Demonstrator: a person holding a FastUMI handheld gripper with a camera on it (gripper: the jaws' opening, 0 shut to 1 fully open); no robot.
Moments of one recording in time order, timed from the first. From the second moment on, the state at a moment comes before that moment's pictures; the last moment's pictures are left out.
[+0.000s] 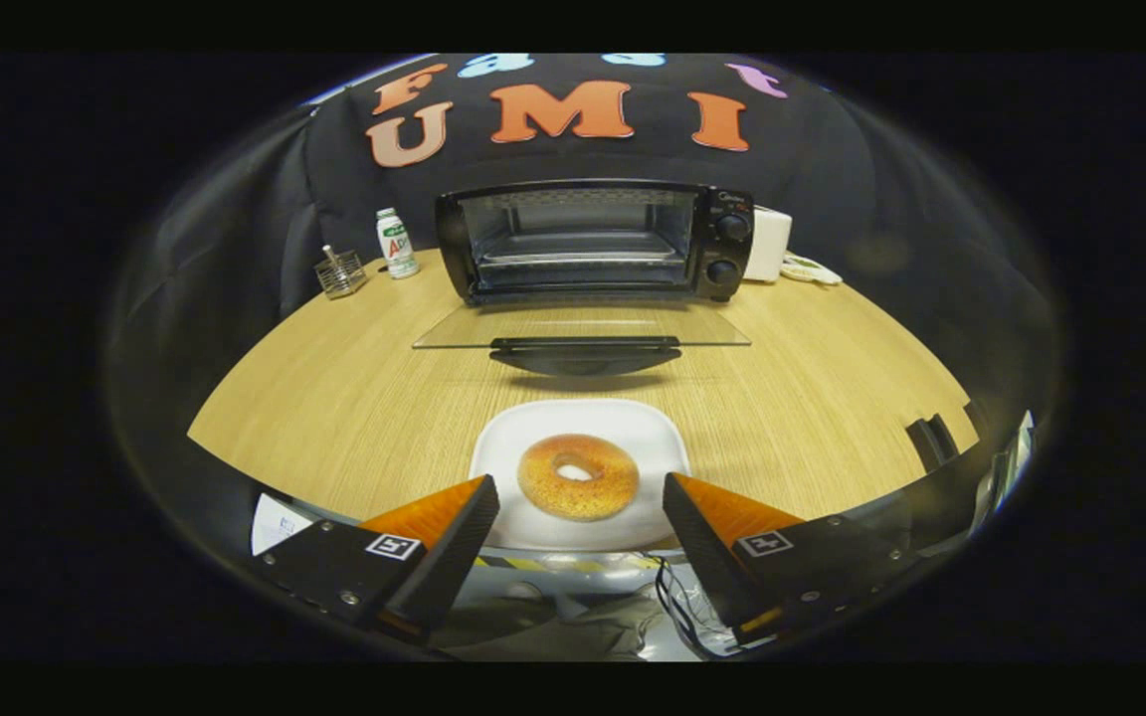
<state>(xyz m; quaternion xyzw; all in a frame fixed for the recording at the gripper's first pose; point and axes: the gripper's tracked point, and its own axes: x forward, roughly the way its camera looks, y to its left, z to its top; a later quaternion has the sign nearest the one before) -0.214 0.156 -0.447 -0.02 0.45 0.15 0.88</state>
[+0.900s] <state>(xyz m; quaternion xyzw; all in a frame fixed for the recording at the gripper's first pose) -0.214 0.159 -0.467 0.00 0.48 0.16 0.86</state>
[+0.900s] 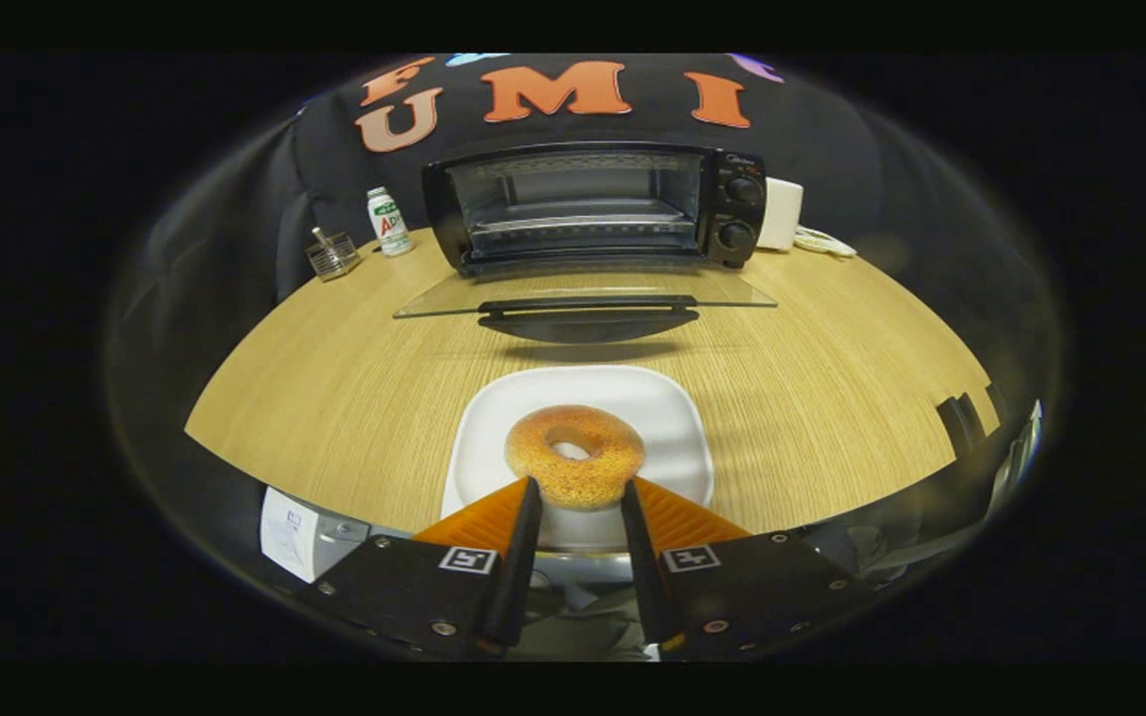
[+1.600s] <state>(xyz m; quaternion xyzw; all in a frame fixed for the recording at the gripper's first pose) -0.114 0.178 -0.365 -0.01 0.38 0.18 0.91</state>
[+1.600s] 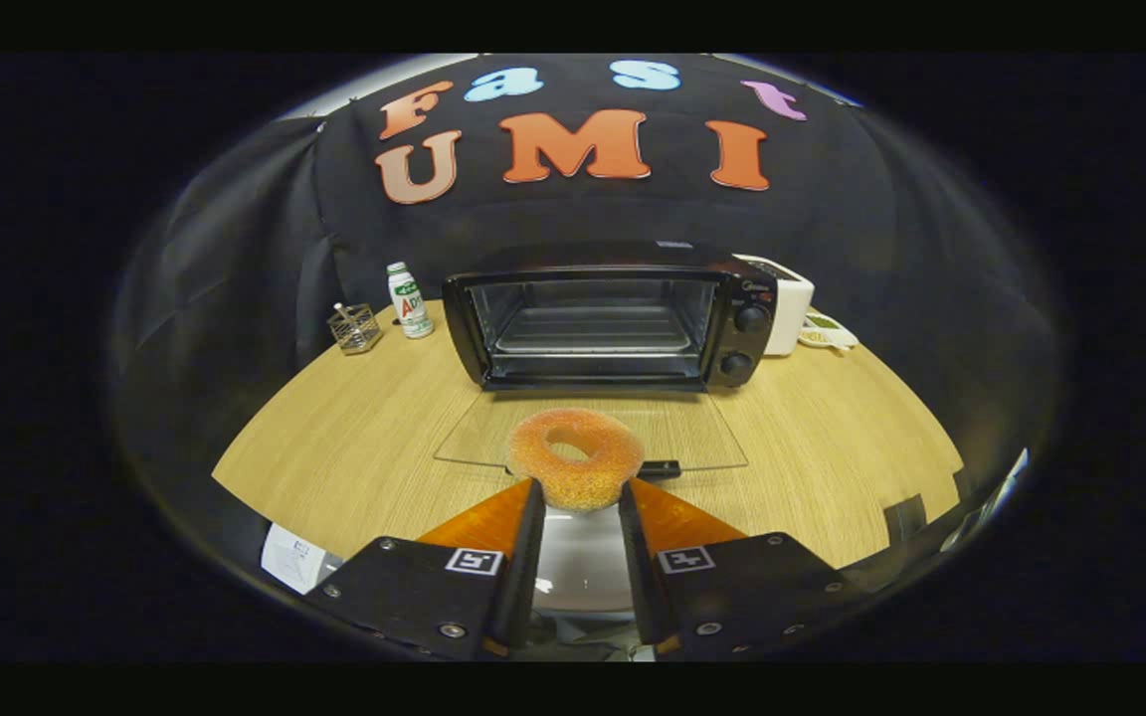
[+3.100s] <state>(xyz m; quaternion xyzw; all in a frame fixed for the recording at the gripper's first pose) 0.085 0.259 -0.427 0.25 0.37 0.12 0.89</state>
